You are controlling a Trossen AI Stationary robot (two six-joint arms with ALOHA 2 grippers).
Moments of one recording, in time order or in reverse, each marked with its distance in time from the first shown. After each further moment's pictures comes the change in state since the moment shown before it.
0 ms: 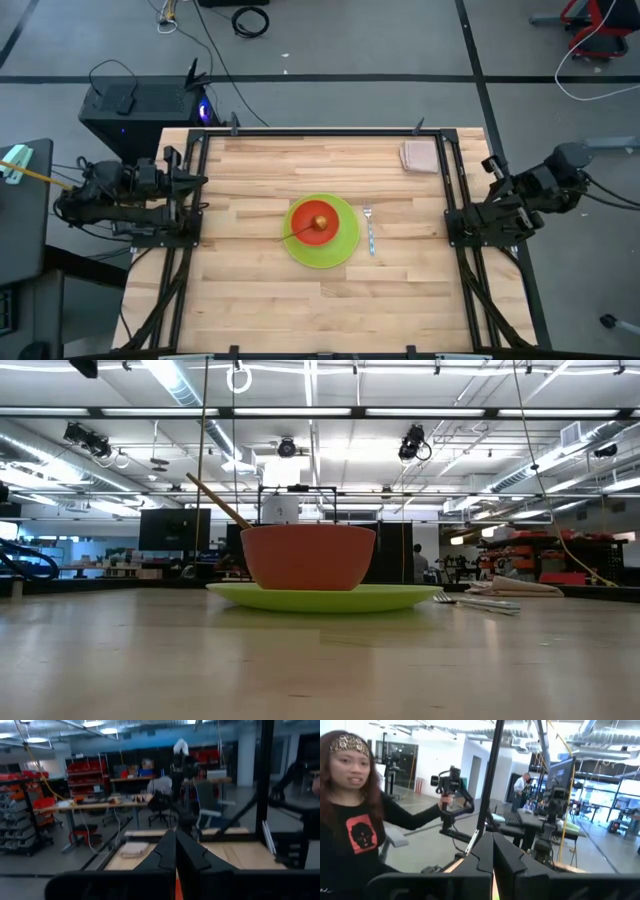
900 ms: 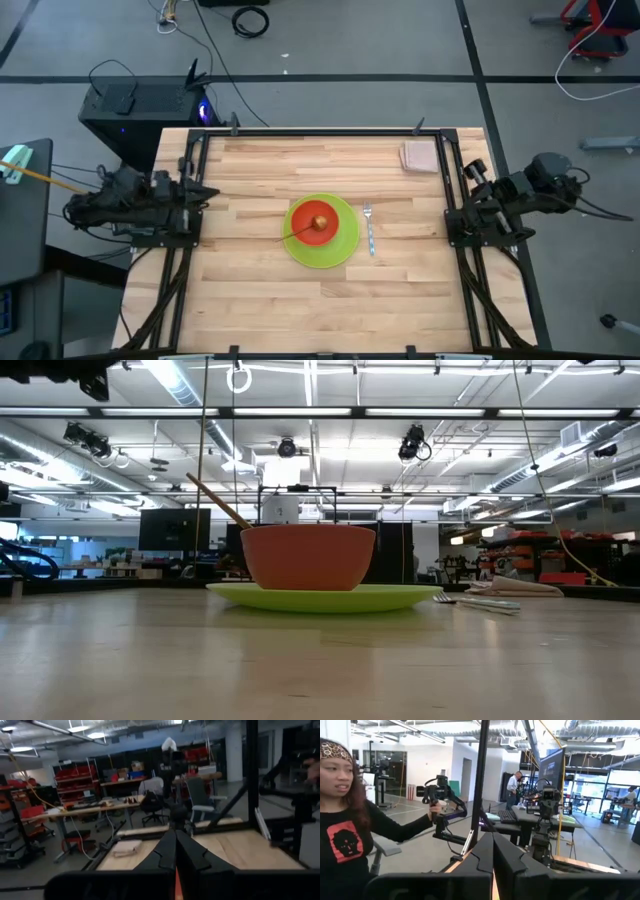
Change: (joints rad) left arm 0.000 -0.095 -0.195 0.103 0.064 0.058; right arm 0.000 -0.008 -0.168 0.179 0.059 0.076
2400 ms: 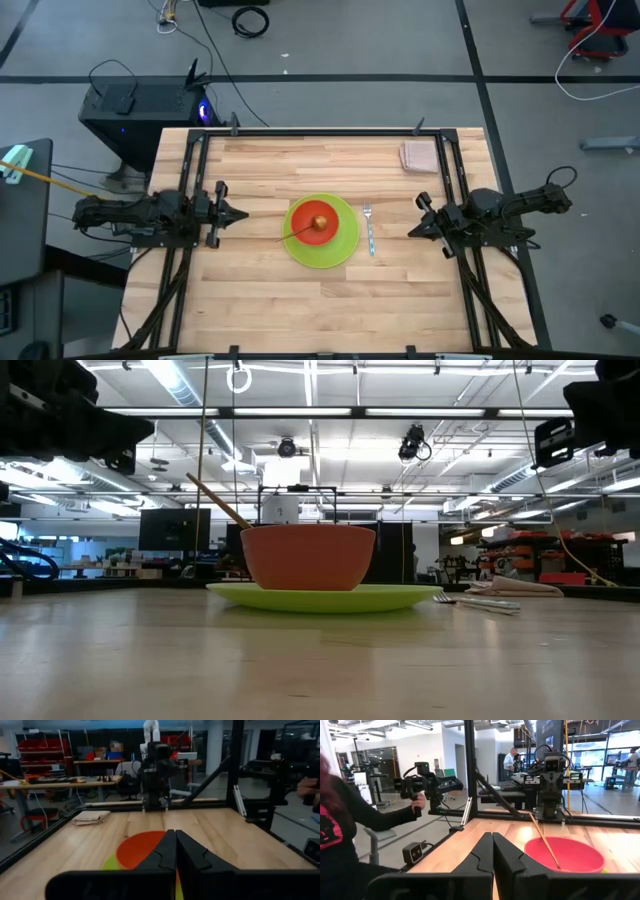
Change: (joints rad) left arm 0.001 0.003 -0.444 0.378 0.102 -0.135; right arm 0.000 0.000 -0.634 0.563 0.052 0.130
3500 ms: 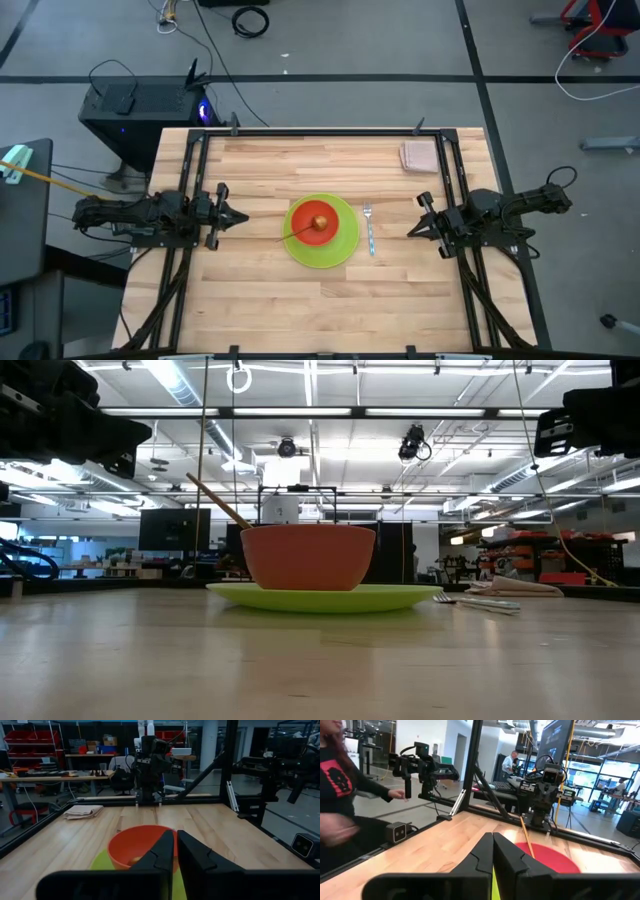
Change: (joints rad) left arm 0.000 -0.001 -0.001 -0.030 0.032 -0.025; right arm 0.000 0.001 0.000 -0.024 0.000 -0.228
